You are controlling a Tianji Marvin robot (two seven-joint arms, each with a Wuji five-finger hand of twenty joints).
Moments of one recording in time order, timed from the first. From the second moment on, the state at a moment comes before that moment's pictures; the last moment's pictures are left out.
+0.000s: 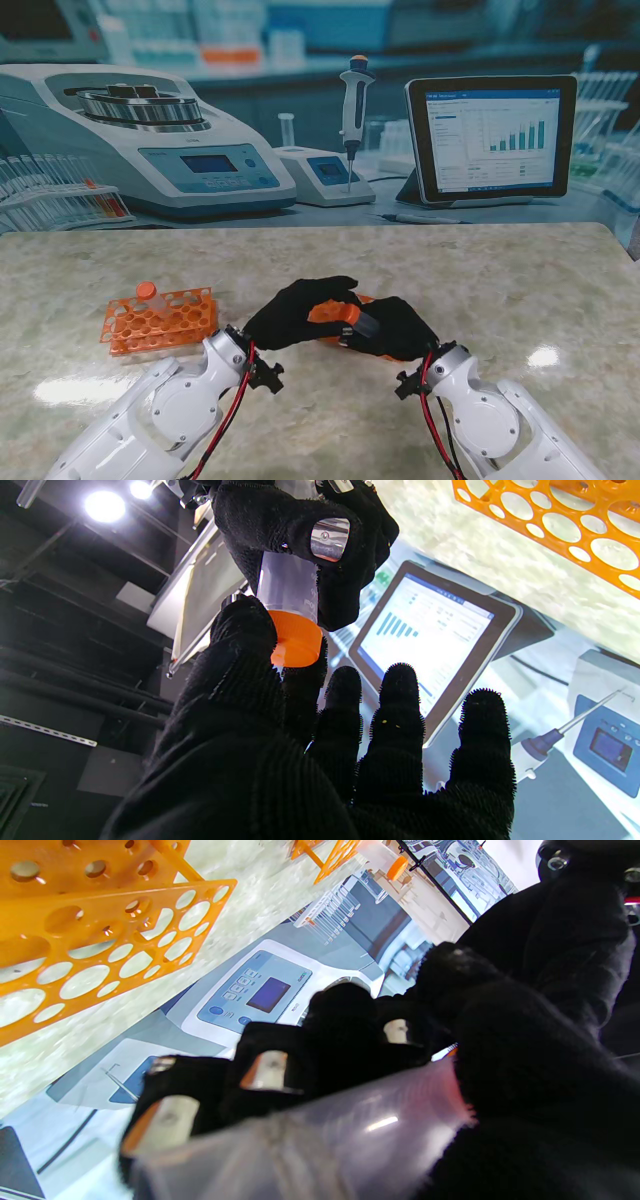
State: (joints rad) left arm 1.51 -1.13 -1.01 -1.68 0.37 -0.41 0.03; right arm -1.64 -1.12 1.19 -1.64 -0.40 -0.38 -0.06; left_hand 1.08 -0.29 0.03 -0.08 0.61 0.17 0.45 0.33 0.52 0.10 0.14 0.34 0.44 0.17 0.18 0.46 0.07 0.37 0.54 0.52; right_hand 0.59 -0.66 0.80 0.01 1.05 -0.21 1.19 1.43 1.40 -0.12 0.95 0.90 1.27 -0.10 1.41 0.88 1.13 0.01 1.75 0.73
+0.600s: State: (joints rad) left arm 1.52 -1.12 -1.02 -1.68 0.40 -0.43 0.02; right arm -1.64 -1.12 1.19 -1.64 -0.40 -0.38 -0.06; left_hand 1.09 -0.35 0.15 -0.10 0.59 0.08 0.38 0.35 0.52 0.10 0.14 0.34 0.44 0.17 0.17 0.45 0.07 0.37 0.54 0.52; right_hand 0.59 -0.66 0.80 0.01 1.05 -0.21 1.19 1.43 1.40 -0.12 0.95 0.90 1.27 -0.10 1.41 0.88 1.13 0.01 1.75 0.73
